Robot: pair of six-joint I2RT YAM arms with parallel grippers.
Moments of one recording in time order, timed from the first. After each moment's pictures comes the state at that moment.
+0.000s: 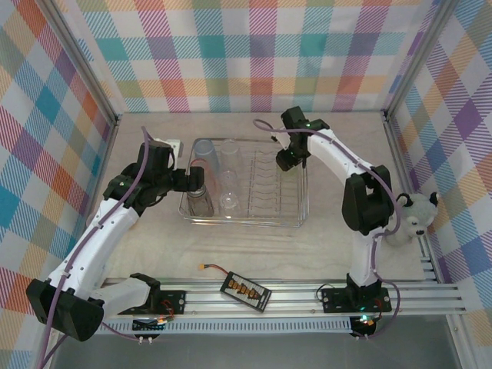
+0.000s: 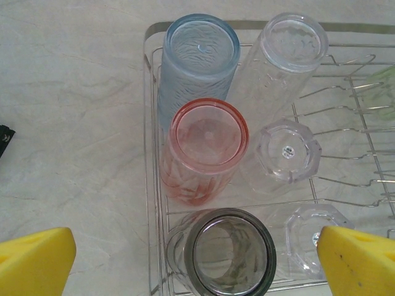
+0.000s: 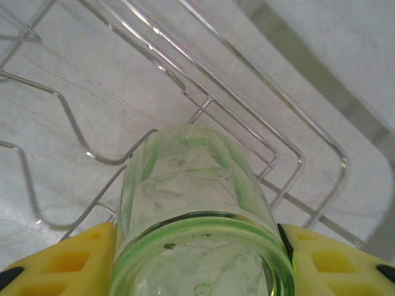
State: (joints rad) left arm -0.35 1.12 1.15 -0.78 -0.07 -0.22; right arm 0.42 2.02 1.75 -0.93 0.06 -0.29
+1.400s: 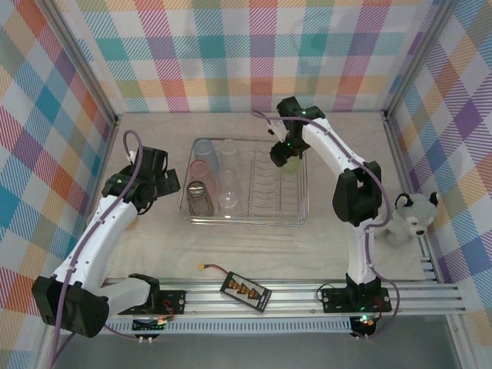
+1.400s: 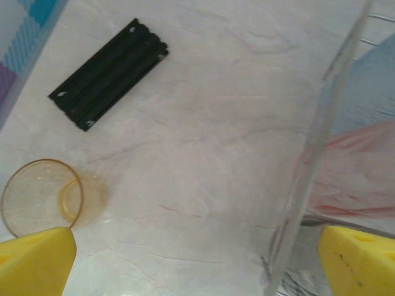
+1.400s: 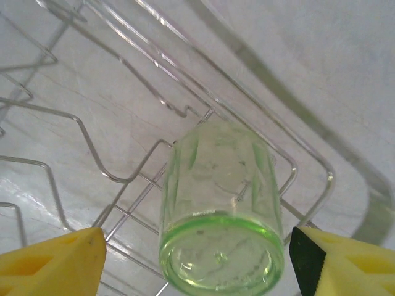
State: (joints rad) left arm -0.24 1.15 1.11 -0.95 -0.39 -0.49; right arm 0.42 2.15 2.06 -1.17 0.04 -0.25
